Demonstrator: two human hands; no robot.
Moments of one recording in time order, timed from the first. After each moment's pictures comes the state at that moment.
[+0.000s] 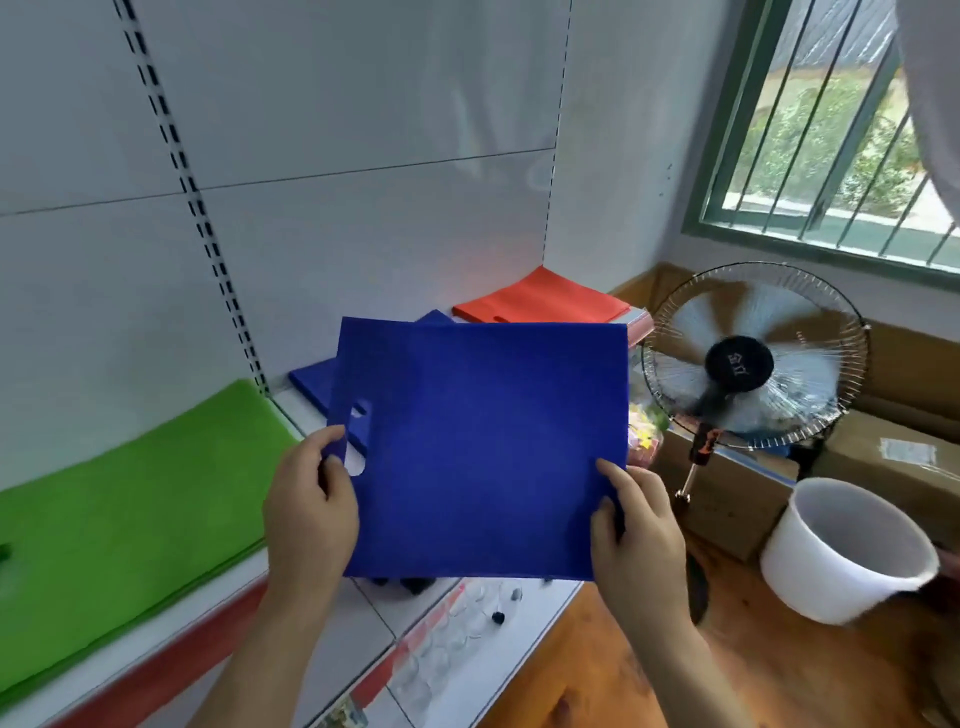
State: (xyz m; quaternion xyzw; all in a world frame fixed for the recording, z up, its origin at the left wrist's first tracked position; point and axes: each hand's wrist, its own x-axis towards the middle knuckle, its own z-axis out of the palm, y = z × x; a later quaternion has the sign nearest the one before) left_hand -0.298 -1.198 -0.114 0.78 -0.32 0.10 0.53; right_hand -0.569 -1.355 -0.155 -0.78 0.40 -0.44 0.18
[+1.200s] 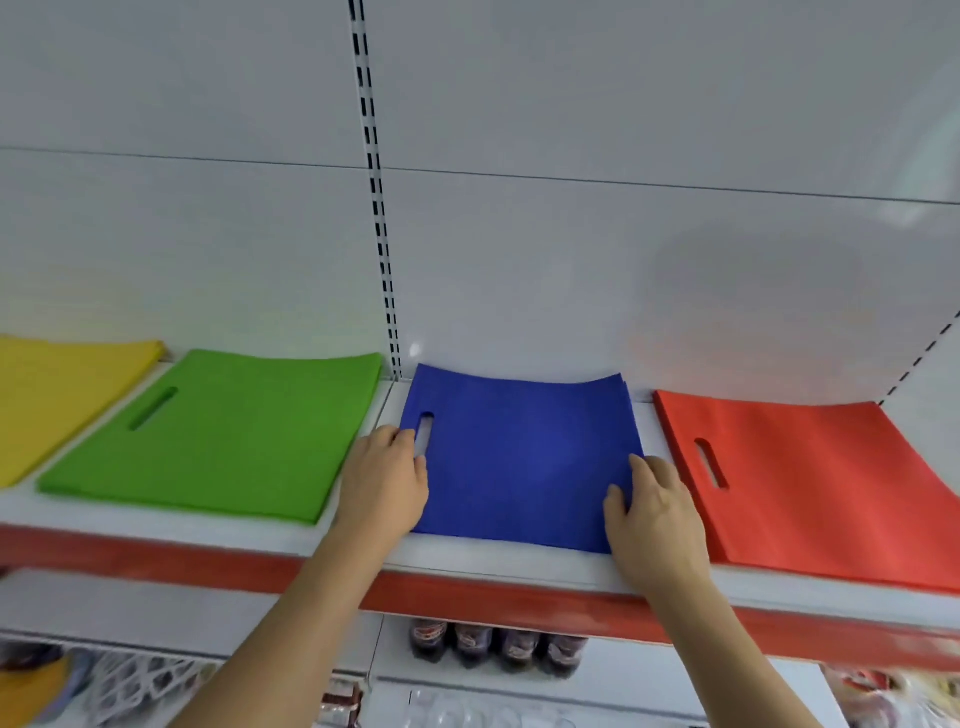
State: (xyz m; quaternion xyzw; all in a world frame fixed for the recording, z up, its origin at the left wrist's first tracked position) left_hand -0.237 -1.337 -0.144 0.99 -0.06 0.10 0.12; right_hand -0.324 -1.630 -0.147 -0.96 0.16 -0.12 0.18
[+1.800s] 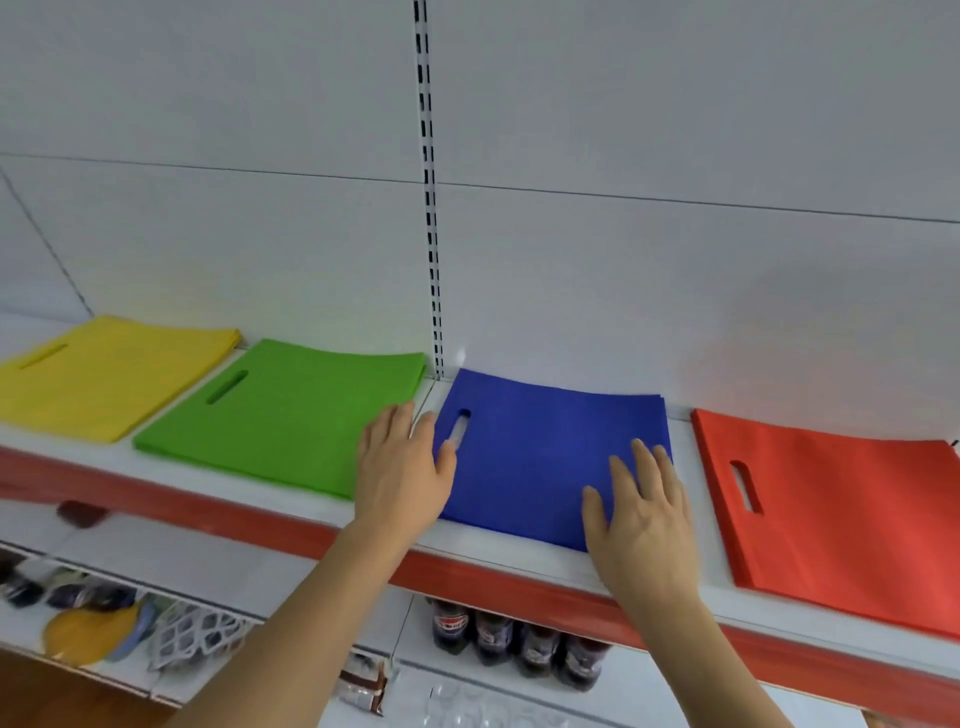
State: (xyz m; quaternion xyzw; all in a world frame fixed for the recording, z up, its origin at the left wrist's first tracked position) left_hand -0.272 -1.331 -0.117 0.98 -0.01 0.16 0.08; right_hand -0.327 -1.594 -0.142 -0.97 0.05 -0.18 0.13
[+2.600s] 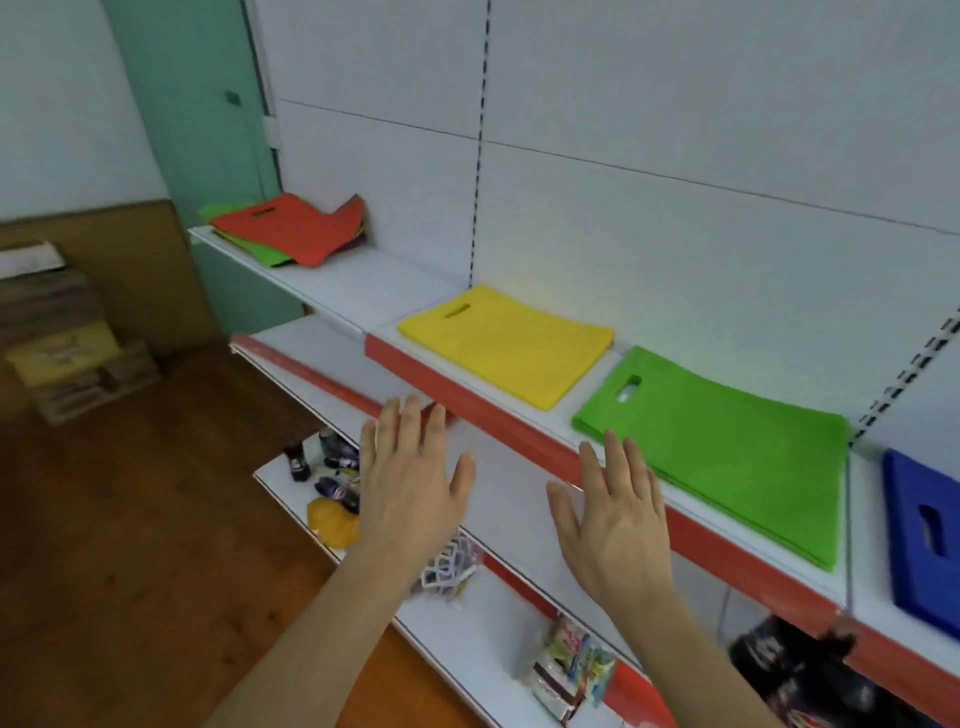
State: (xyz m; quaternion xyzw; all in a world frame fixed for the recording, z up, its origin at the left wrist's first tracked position) left_hand -0.435 -0.894 -0.115 0.96 0.20 0.19 0.05; right_hand -0.359 -1.111 -0.137 -0.95 -0.23 -0.18 0.12
